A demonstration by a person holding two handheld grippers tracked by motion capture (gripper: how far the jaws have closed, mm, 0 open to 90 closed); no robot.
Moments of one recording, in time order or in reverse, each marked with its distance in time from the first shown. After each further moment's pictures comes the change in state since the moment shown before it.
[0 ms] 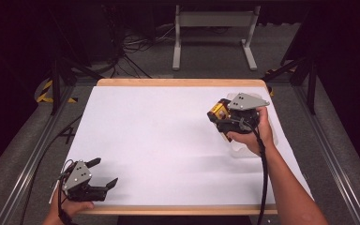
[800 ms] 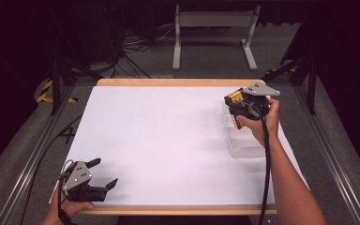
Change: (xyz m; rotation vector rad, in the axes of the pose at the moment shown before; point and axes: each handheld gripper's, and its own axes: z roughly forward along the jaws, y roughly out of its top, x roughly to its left) left arm 0.000 -0.001 0.000 0.006 -0.006 0.008; right arm -0.058 -0.025 0.020 0.012 -0.240 0.166
